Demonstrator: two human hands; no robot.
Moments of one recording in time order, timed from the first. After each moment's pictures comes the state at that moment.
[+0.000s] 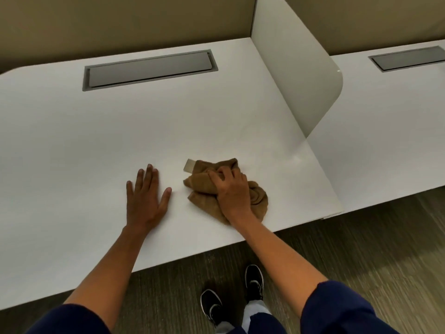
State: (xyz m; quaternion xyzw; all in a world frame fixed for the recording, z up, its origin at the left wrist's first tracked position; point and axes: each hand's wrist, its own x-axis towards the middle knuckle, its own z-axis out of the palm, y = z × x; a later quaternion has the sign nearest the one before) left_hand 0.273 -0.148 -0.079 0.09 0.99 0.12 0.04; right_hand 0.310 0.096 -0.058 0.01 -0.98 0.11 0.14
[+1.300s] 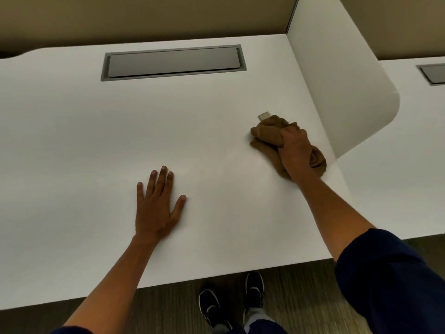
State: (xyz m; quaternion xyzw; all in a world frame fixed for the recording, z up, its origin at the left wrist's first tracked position) left_hand 0.260 -0.144 -0.085 0.07 0.99 0.11 0.02; right_hand 0.153 0.232 -0.041 -0.11 -0.97 0.21 0.07
